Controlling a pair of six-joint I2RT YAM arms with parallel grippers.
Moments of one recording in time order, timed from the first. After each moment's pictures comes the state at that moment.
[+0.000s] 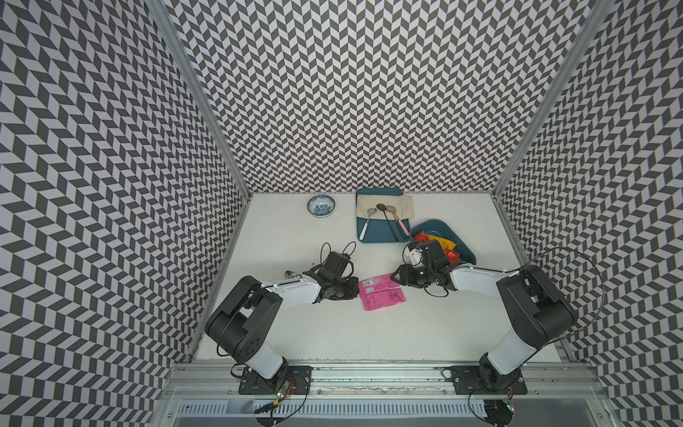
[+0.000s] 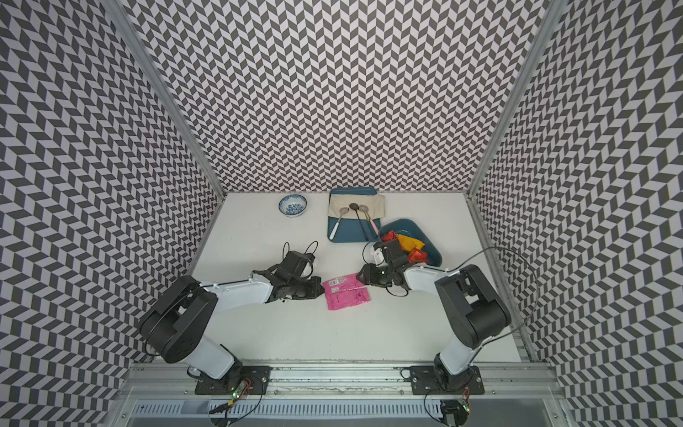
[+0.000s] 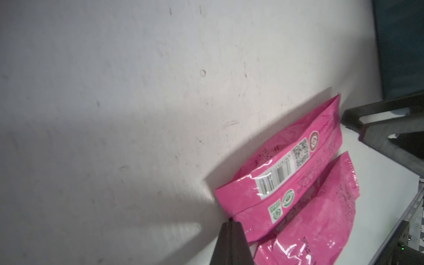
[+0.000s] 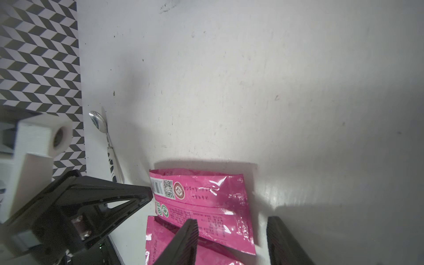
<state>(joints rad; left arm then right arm) -0.60 1.60 0.70 -0.10 0.31 -0.59 0.45 1.67 0.77 -0.04 -0.48 0.55</state>
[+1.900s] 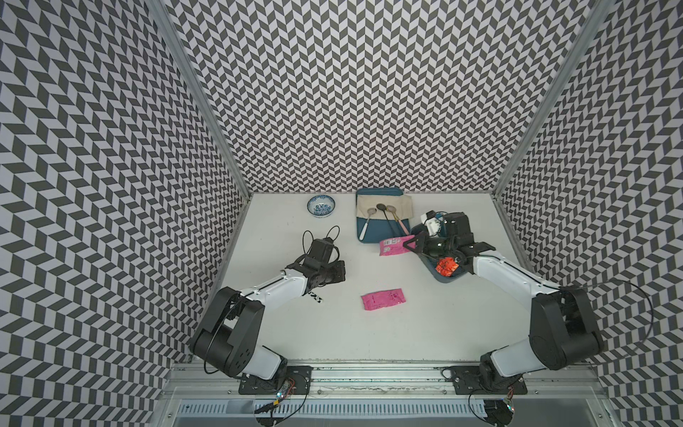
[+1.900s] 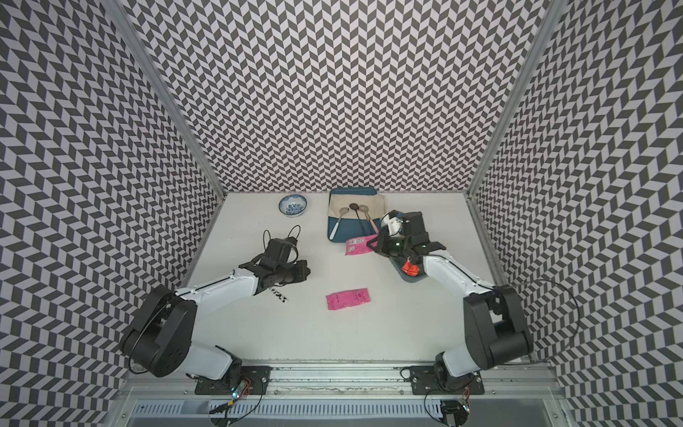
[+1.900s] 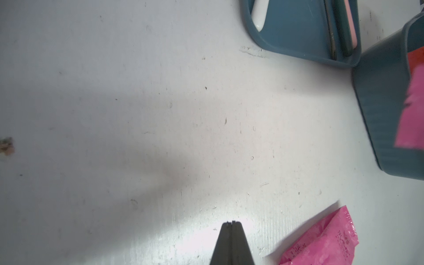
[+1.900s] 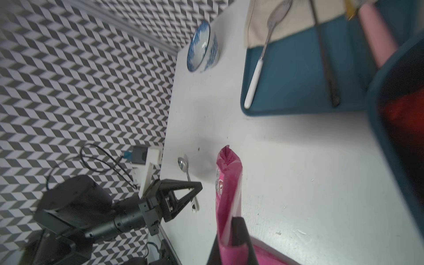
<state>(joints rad) -0.46 1.47 0.75 -0.17 0.19 -0.52 0.22 1.48 0.98 -0.16 -0.63 0.62</state>
